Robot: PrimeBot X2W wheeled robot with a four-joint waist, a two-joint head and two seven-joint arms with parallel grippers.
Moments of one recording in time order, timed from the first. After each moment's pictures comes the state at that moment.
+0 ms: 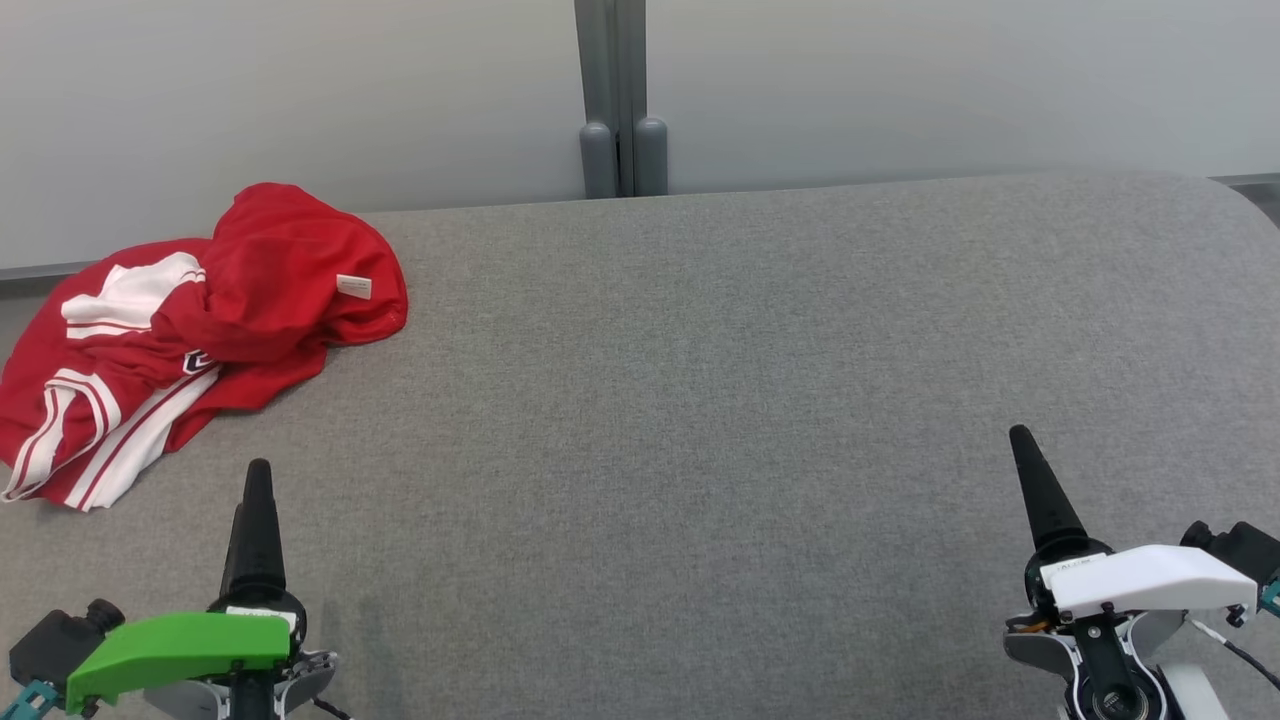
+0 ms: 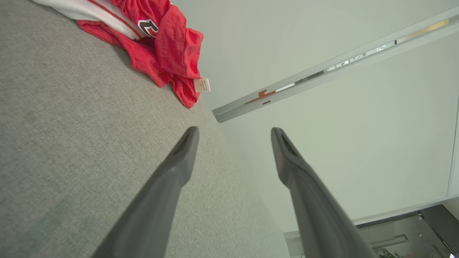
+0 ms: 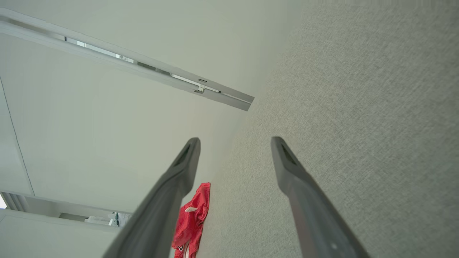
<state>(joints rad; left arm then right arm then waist) -0.05 0.04 0.09 0.18 -1.21 -0.10 -0.02 -0.05 -0.06 -0.02 0.18 1.23 0.13 -0.02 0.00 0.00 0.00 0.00</state>
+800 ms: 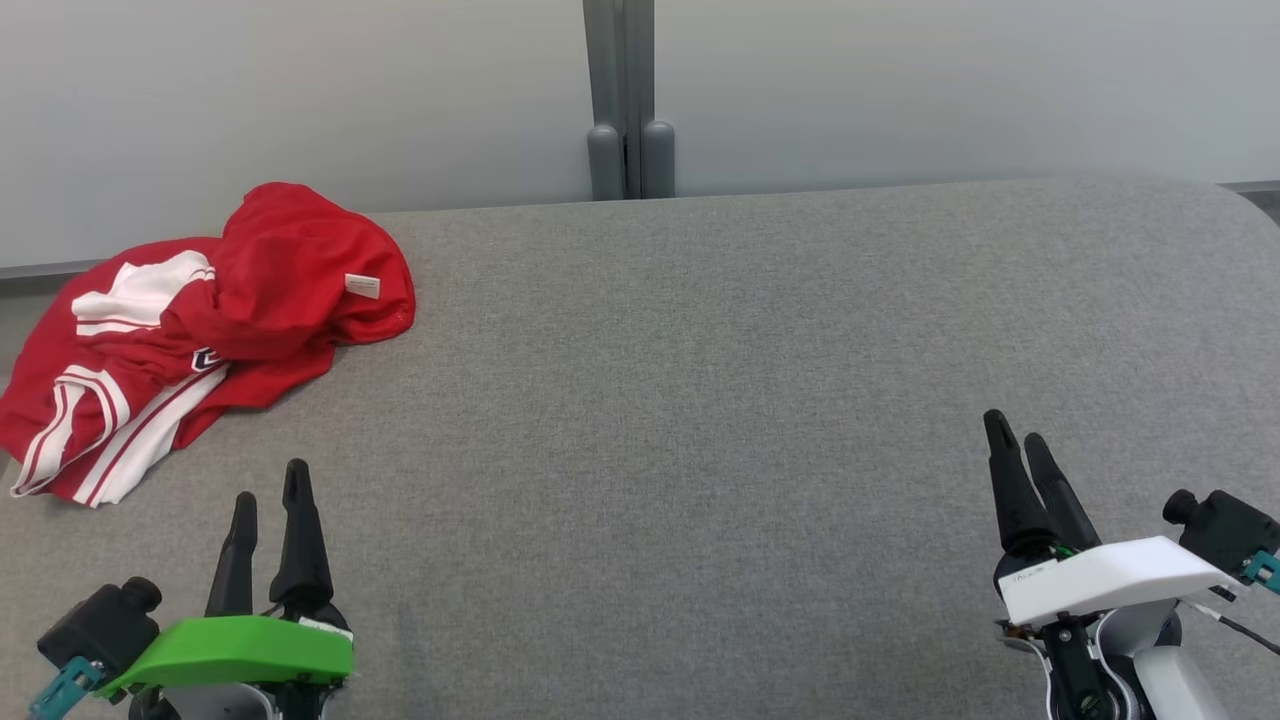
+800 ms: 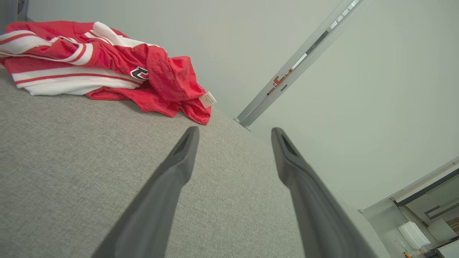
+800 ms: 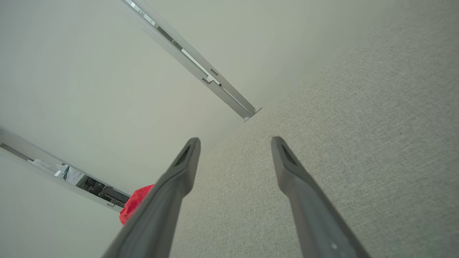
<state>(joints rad) -0.02 0.04 0.05 0.14 -0.77 -0.10 -0.10 -0.04 -0.09 0.05 0.11 0.88 0.13 -0.10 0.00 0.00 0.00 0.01</state>
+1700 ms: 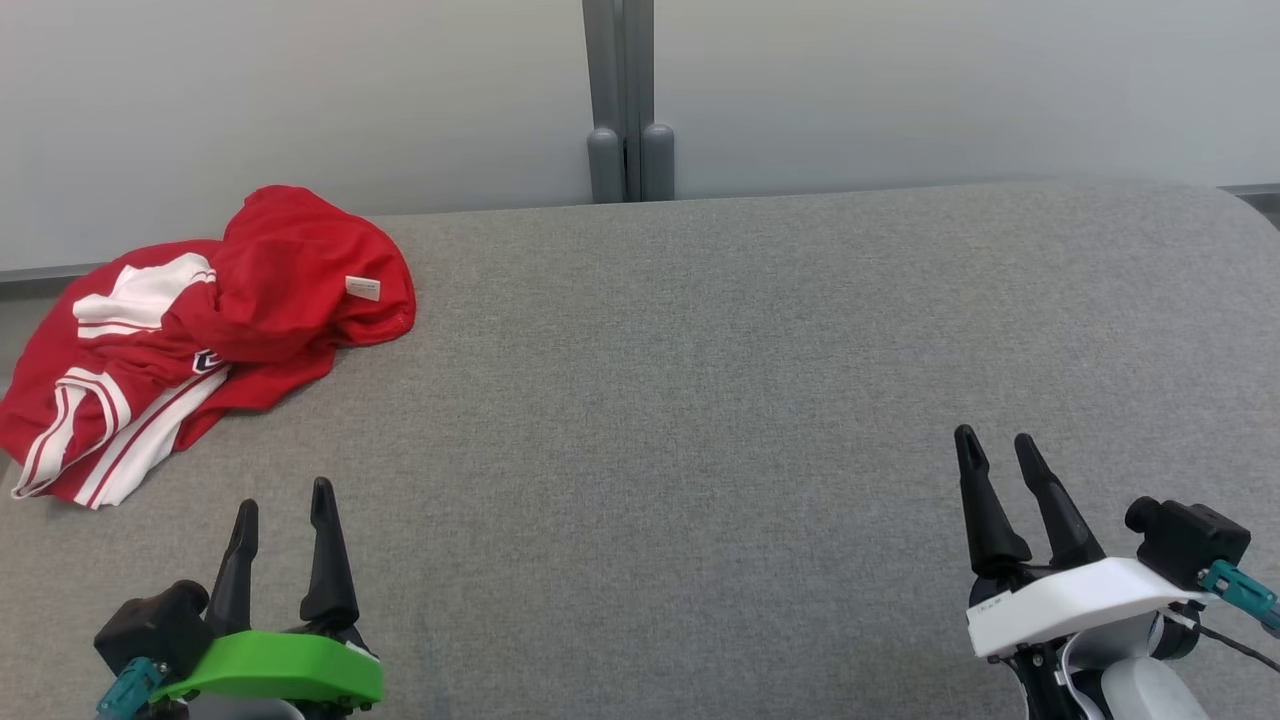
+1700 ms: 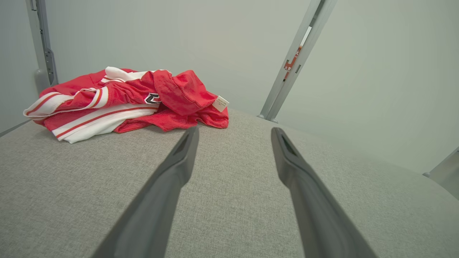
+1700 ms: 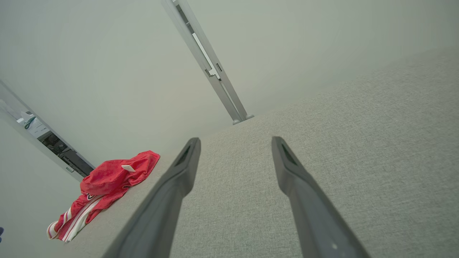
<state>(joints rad) 0.00 0.04 0.03 0.17 -0.43 -0.07 -0.18 -0.03 -0.11 0.10 0.11 0.60 0.13 -0.17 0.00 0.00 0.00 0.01</state>
